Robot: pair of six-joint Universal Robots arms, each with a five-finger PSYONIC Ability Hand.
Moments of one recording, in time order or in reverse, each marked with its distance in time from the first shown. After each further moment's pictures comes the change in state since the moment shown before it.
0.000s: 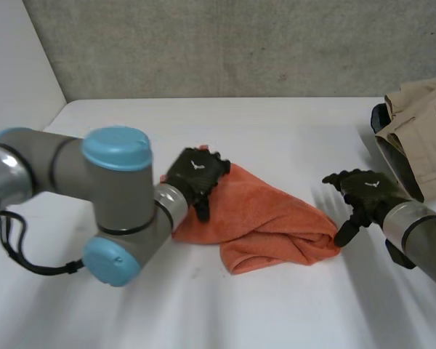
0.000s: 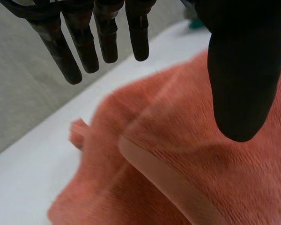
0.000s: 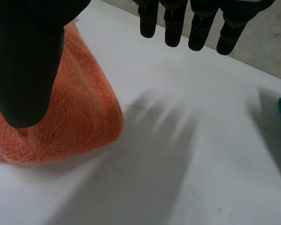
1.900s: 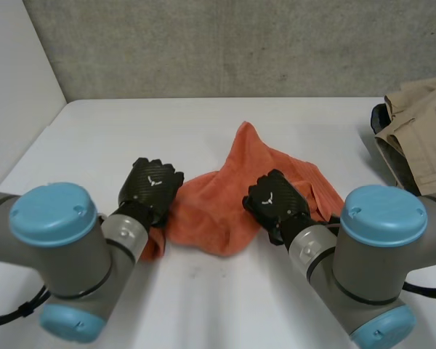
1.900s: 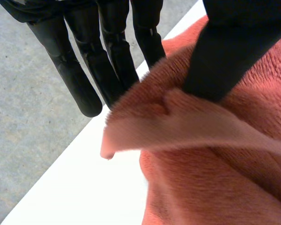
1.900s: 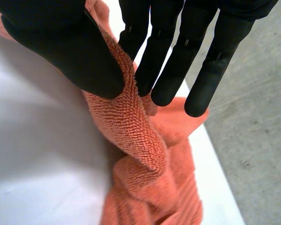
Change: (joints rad) left arm 0.081 0.254 -0.532 0.416 -0.095 0.198; right arm 0.398 0.136 -0.015 -0.354 0.057 -0.561; left_hand 0.631 0.665 0.674 0.684 0.703; right_hand 0.866 0.971 0.981 0.987 0.979
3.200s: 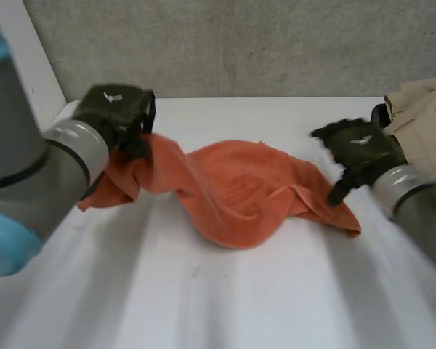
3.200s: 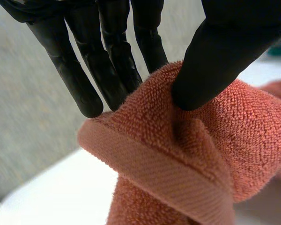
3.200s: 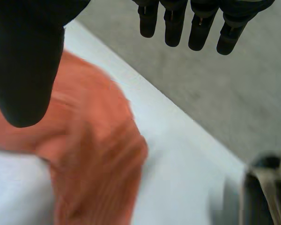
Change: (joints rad) left arm 0.022 0.150 0.493 -0.664 -0.066 -0.307; right arm -0.287 -0.209 -0.095 0.300 -0.019 0.442; left_hand 0.132 0.185 0.166 0.175 0.096; right_hand -0.867 -0.972 -0.982 -0.988 -0.980
